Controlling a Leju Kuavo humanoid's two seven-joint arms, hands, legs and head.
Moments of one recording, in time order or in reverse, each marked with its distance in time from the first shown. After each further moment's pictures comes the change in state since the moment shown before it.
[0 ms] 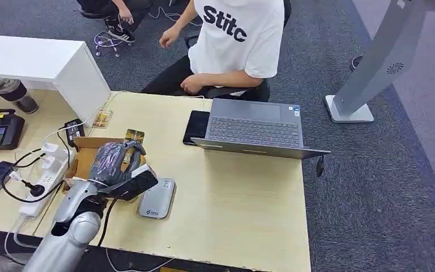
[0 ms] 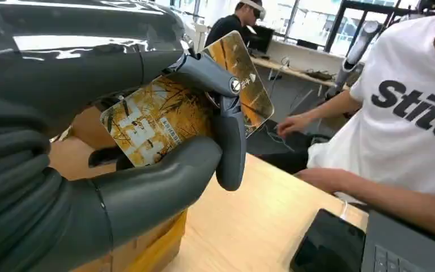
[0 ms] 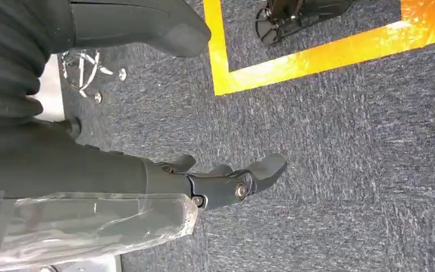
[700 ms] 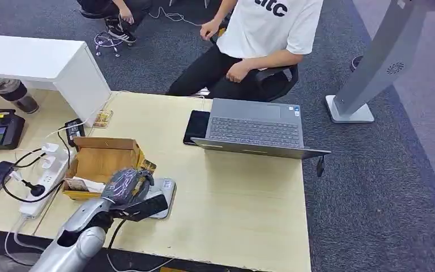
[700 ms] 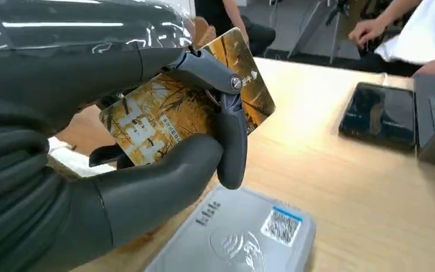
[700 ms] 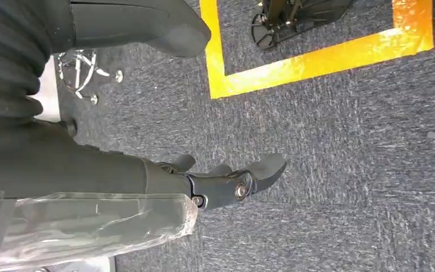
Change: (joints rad) left arm 0.032 0.063 -0.124 0.105 0.006 -0.103 0.053; right arm -0.011 -0.009 0.000 0.021 0.001 0.000 -0.012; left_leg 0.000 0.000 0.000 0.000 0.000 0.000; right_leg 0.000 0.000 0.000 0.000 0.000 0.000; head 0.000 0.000
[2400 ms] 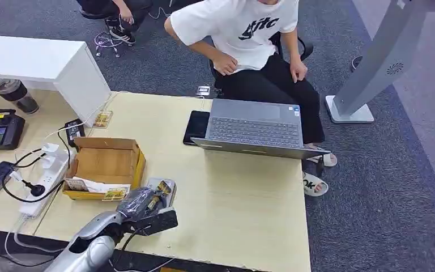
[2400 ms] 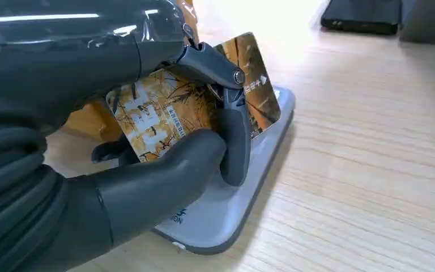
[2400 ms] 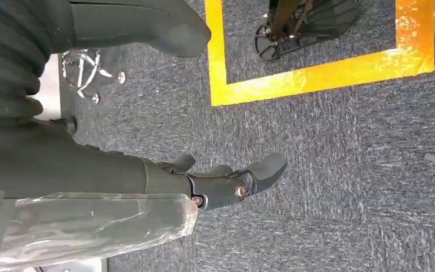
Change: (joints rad) left arm 0.004 0.007 -0.099 0.102 0.103 -0.099 0.048; right arm -0.009 -0.007 0.021 0.047 0.018 0.000 -0.002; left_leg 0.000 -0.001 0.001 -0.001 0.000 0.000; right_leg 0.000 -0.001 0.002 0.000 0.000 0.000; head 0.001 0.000
